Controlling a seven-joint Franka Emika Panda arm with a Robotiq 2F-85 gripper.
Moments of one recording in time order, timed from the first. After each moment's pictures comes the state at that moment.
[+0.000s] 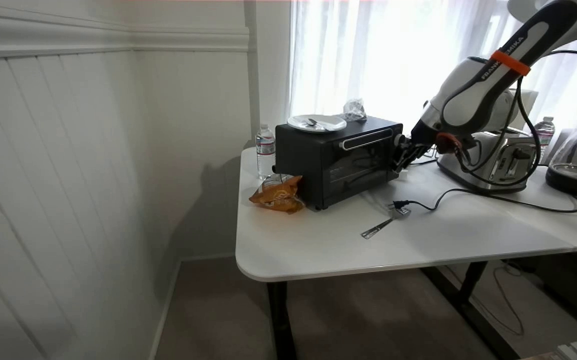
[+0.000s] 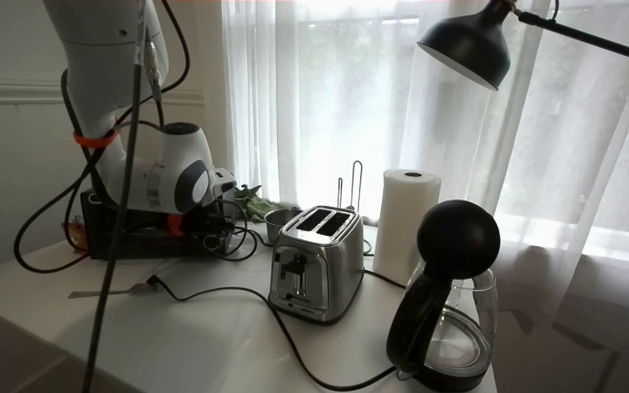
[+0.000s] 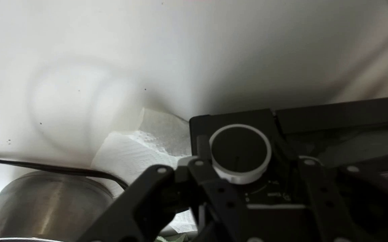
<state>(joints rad) 0.04 0.50 0.20 -2.20 -0.11 3.12 -0.02</state>
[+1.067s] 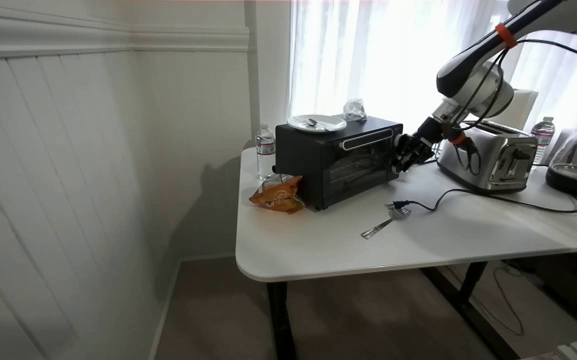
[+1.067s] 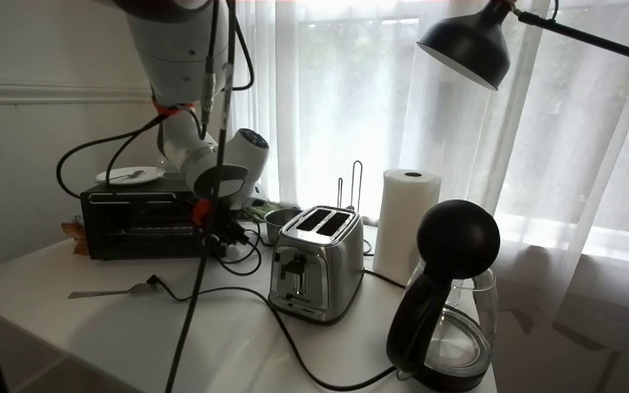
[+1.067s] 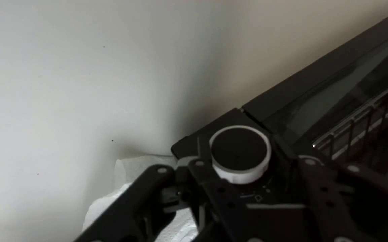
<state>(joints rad) -0.40 0.63 0.59 -2.02 0.43 2.72 -0.41</state>
